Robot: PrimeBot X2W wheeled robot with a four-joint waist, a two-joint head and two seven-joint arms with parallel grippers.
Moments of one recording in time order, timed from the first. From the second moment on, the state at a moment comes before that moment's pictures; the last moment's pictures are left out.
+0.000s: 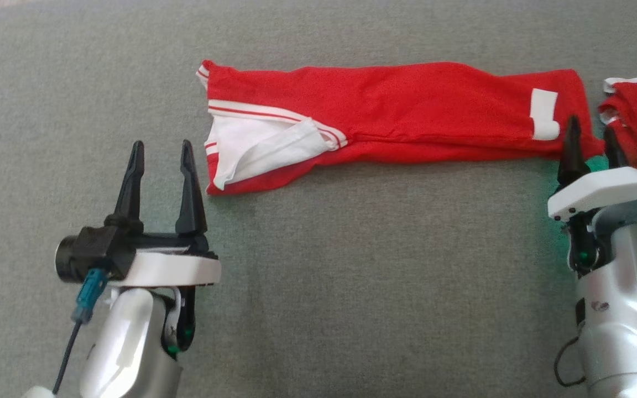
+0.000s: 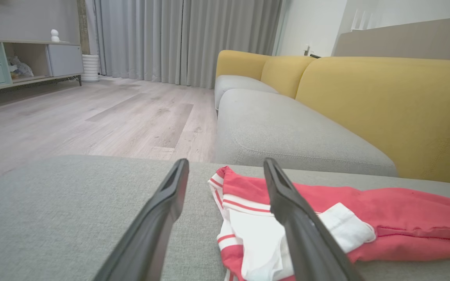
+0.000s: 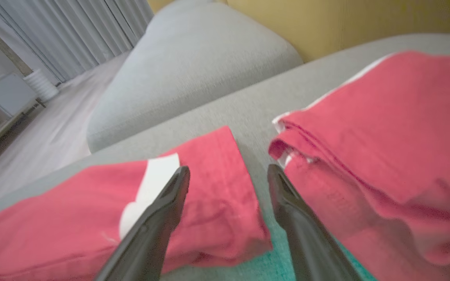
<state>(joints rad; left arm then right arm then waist) -0.30 0.07 -0.21 0.24 -0.29 0.03 -0.26 -0.56 -0.06 -0.26 0.73 0.23 0.13 -0.08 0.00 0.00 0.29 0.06</state>
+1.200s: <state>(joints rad) -0.28 0.04 -0.13 0.29 -0.22 -0.03 -0.26 -0.67 -0.17 -0.40 0.84 0.00 0.13 -0.09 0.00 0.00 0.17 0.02</state>
